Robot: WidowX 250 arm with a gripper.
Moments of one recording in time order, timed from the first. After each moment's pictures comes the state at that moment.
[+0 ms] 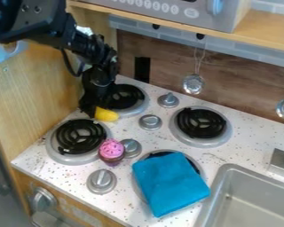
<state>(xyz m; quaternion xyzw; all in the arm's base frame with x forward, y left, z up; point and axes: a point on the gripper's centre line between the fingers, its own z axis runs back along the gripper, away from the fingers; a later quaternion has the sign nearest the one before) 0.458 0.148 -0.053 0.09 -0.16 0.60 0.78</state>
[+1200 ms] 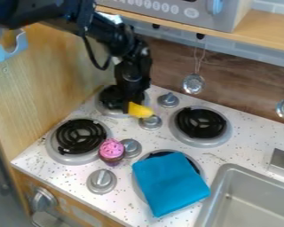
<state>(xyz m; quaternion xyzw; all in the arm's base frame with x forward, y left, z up) 0.475 0.058 -0.019 0.02 -0.18 0.53 0.83</state>
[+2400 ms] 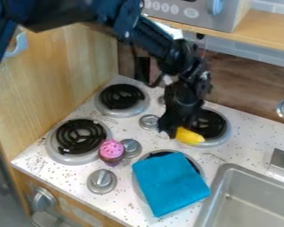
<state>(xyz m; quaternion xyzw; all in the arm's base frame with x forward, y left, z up) 0.444 -0.061 -0.018 0.01 -0.17 0.49 0.85</state>
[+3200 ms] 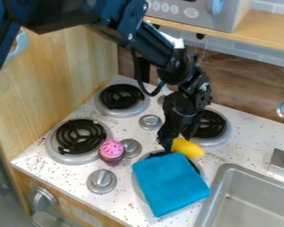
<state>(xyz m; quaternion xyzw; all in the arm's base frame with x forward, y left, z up) 0.432 -0.065 -0.032 0.01 -0.16 0.51 0.85</state>
